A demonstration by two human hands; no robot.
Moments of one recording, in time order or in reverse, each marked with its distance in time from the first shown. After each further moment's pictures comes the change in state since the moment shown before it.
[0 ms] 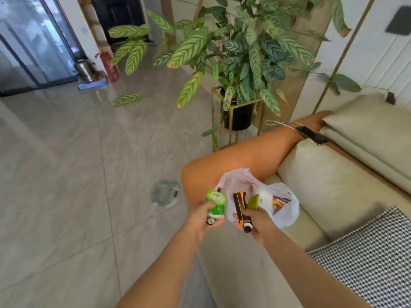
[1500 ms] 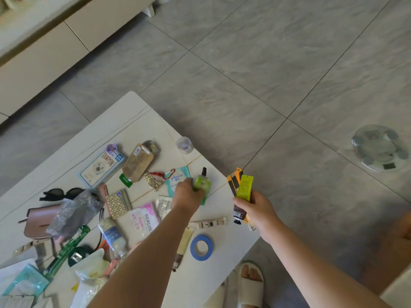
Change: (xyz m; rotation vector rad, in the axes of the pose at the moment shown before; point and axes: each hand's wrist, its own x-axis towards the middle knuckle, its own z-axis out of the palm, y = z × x) left_hand 0.005 -0.376 -0.560 0.140 1.095 -0.222; right_hand 0.075 0.570 0.237 -1.316 -0.911 0.191
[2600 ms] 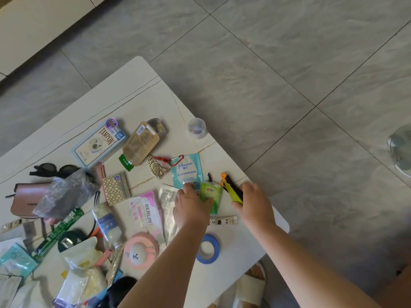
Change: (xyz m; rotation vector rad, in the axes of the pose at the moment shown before) left_hand 0.008 -0.046 0.040 0.131 0.145 -0.251; right_hand 0.061 0.030 0.042 -1.180 0.030 -0.295
